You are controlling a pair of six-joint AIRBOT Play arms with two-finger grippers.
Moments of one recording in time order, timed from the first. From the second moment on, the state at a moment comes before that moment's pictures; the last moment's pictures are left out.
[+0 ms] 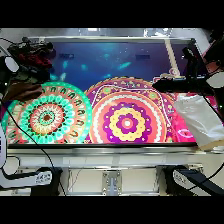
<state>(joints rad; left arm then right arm) 0.11 -1.40 1.47 1.49 -1.09 -1.46 -0.06 -1.10 1.18 -0.92 1.11 1.22</state>
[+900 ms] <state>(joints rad) 0.13 -1.44 1.47 1.63 -0.97 -1.51 -0.06 -1.10 1.18 -0.92 1.16 1.22</state>
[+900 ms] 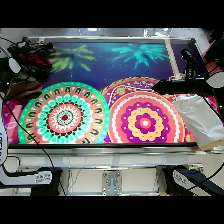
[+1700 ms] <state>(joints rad) 0.74 -1.76 1.47 1.06 -0.71 -1.95 -0.06 -1.10 1.18 -0.91 1.10 1.23</state>
